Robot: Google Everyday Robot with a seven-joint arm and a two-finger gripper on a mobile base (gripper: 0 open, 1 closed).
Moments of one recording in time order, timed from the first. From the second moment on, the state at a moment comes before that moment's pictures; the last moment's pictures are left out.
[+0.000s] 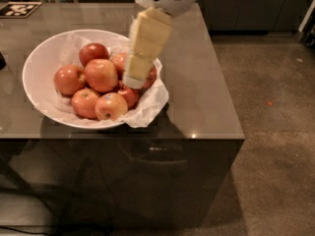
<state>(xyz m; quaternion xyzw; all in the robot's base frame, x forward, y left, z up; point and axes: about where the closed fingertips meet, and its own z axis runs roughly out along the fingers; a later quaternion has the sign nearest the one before) 0.475 0.028 1.041 -0.68 0.68 0.08 0.25</state>
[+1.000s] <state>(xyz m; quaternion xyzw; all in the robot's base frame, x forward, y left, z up) 0.494 0.095 1.013 -0.70 0.67 0.14 0.22</state>
